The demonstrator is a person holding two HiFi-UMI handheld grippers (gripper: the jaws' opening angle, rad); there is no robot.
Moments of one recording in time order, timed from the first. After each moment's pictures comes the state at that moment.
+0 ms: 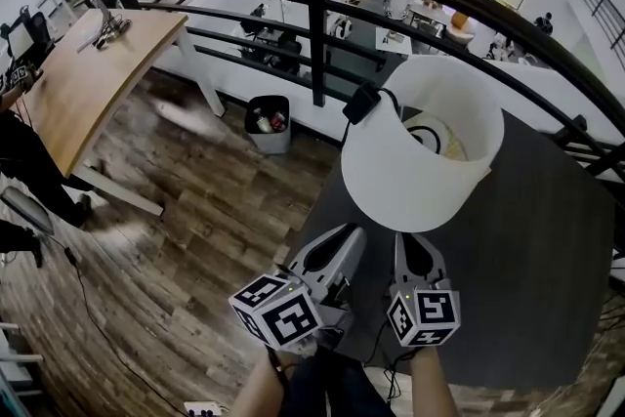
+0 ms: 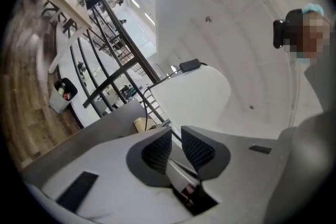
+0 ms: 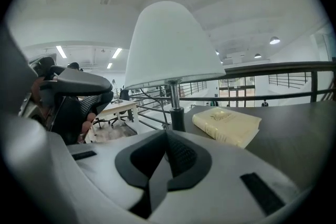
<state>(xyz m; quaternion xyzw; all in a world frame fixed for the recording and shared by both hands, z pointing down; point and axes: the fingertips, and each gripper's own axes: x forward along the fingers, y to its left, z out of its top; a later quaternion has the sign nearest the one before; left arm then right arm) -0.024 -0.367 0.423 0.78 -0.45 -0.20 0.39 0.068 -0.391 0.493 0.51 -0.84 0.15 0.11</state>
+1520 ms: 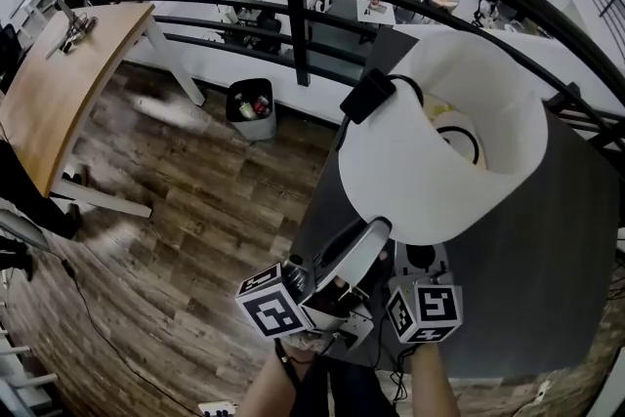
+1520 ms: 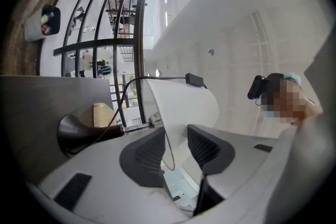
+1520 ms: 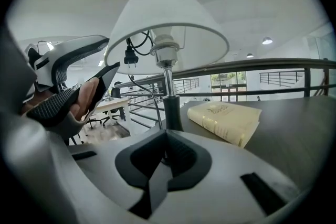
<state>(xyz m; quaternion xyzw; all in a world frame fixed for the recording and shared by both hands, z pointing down) -0.014 -0.406 0.404 0.76 -0.23 -0.40 0.46 0.059 -0.423 0.522 0.54 -0.82 0.16 0.12</state>
